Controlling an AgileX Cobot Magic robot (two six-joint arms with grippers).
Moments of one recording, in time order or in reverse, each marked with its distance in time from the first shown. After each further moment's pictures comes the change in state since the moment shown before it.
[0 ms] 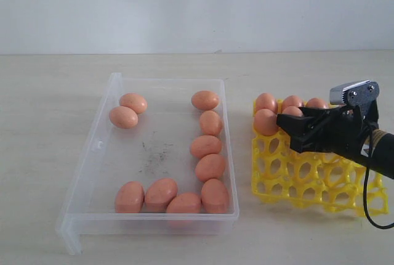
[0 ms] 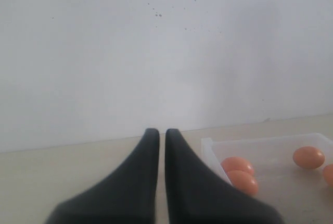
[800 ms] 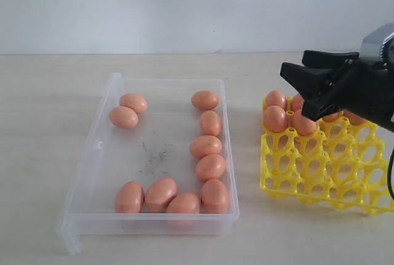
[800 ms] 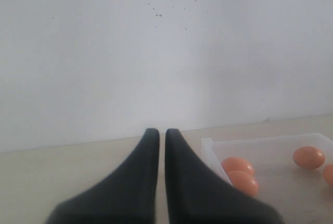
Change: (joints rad) left arm 0.000 0.000 0.000 0.000 0.000 0.000; right arm 0.026 -0.408 0.080 -0.110 -0.019 0.050
